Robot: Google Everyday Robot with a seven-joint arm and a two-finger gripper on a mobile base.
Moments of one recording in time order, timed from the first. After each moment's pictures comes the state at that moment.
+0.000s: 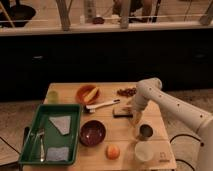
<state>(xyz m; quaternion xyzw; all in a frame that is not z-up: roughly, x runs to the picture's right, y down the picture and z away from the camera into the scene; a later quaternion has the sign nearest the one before) 0.179 0.161 0.884 -0.32 -0.13 -0.05 0.94</state>
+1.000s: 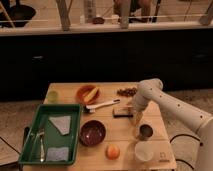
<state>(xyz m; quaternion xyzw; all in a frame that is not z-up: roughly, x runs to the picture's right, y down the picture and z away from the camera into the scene) 0.181 0.164 0.889 -0.33 -0.14 -0.05 0.93</state>
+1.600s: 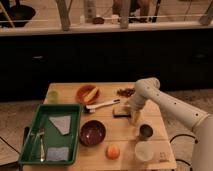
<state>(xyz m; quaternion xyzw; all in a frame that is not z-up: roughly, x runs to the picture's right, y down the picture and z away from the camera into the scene) 0.166 0.159 0.896 -0.33 -0.15 -0.06 0.93</state>
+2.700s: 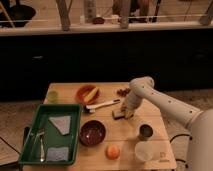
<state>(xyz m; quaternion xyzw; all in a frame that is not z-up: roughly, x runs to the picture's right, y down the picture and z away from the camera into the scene) 0.138 0.156 0.895 -0.33 -0.16 -0.09 0.92</state>
